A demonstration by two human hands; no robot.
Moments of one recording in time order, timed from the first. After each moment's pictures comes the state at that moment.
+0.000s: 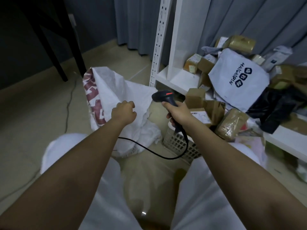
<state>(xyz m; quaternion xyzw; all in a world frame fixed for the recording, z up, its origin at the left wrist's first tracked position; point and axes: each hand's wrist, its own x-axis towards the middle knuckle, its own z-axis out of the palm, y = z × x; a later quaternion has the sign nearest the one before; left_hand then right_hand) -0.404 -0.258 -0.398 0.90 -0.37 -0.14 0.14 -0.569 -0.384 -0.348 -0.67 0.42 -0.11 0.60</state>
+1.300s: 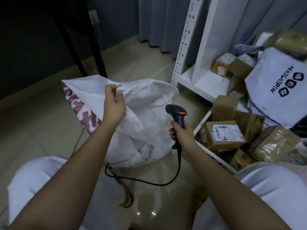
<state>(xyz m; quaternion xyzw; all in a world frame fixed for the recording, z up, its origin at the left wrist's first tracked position) -0.336 -0.237 -0.385 0.79 -0.19 -0.02 0.58 -0.507 -0.382 -0.450 -0.55 0.45 -0.17 0.68</state>
